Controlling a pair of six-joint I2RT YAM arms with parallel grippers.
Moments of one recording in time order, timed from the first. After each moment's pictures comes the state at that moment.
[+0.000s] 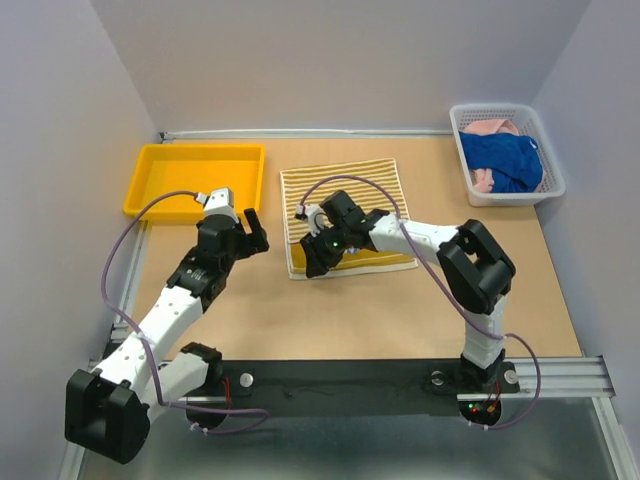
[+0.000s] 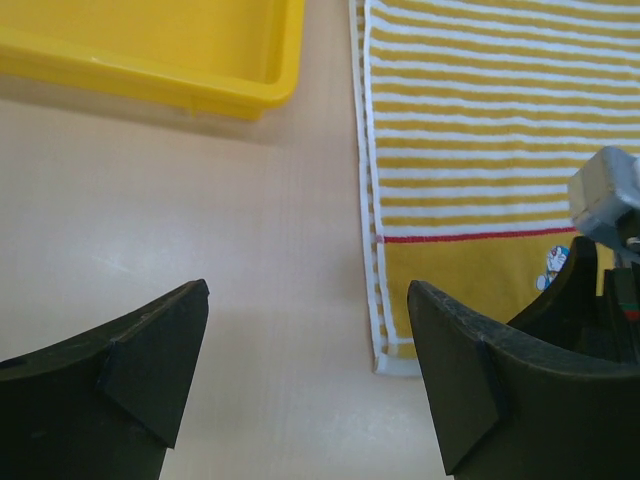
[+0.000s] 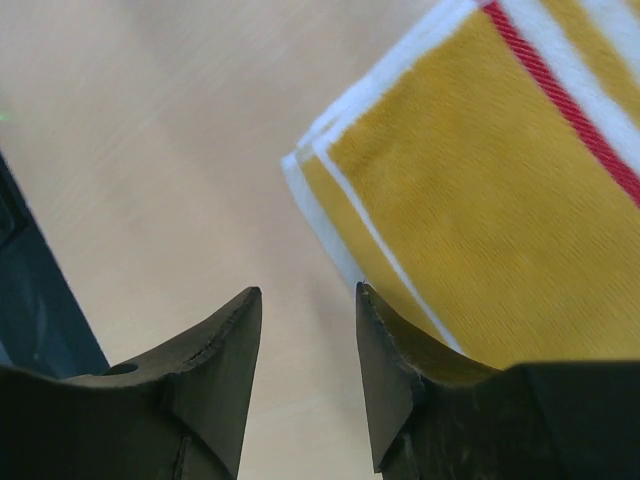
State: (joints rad) left arm -0.36 0.91 0.62 -0.19 -0.24 -0.44; right arm 0.76 1.97 1.34 -0.30 -0.55 0.05
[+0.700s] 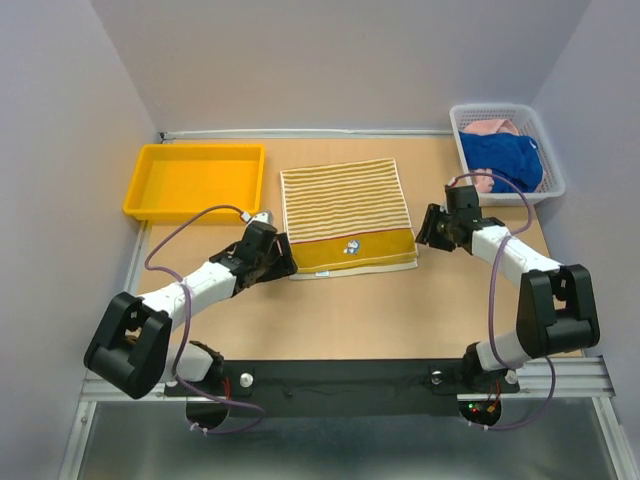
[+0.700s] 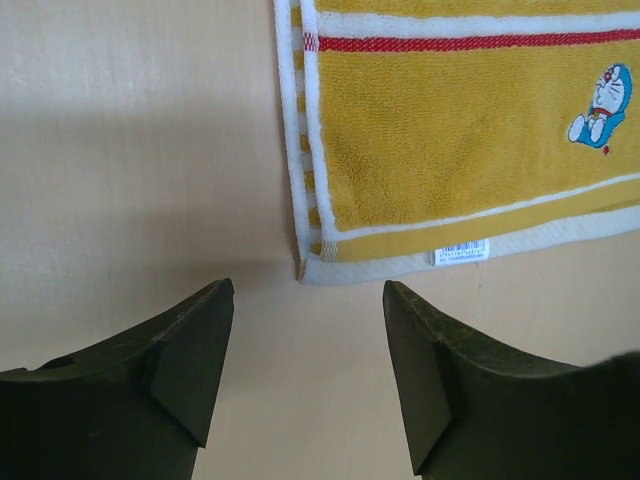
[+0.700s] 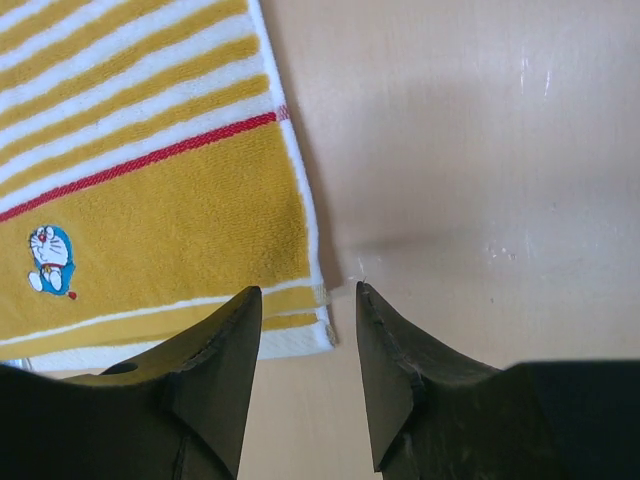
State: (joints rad) left arm -0.52 1.27 0.61 -0.20 -0.06 -0.68; right arm 0.16 1.46 0.87 -0.31 -0.09 0.40
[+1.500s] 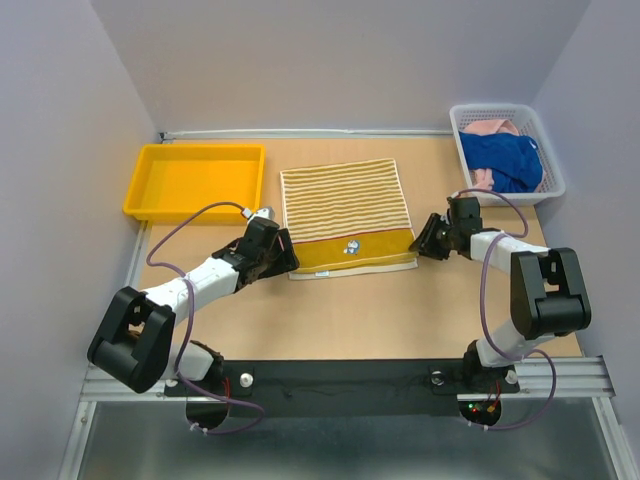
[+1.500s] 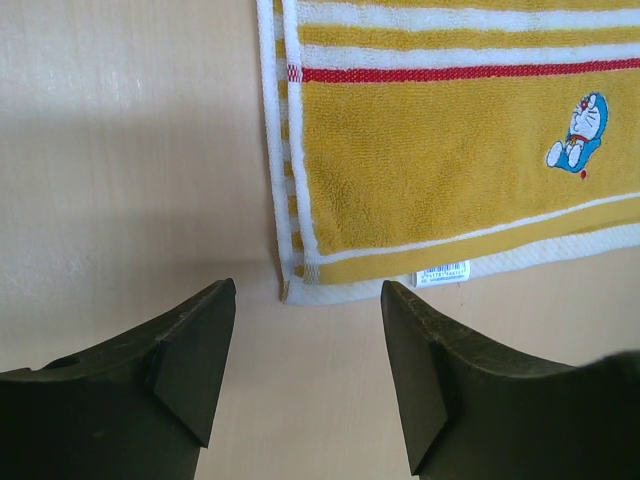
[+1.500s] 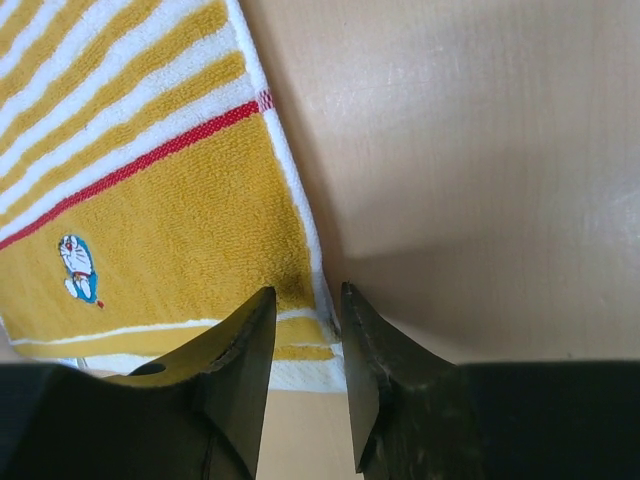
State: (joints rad) left arm -0.53 1.32 0.65 -0.18 -0.07 -0.70; right arm 0.08 1.57 0.76 -0.10 -0.29 0.56
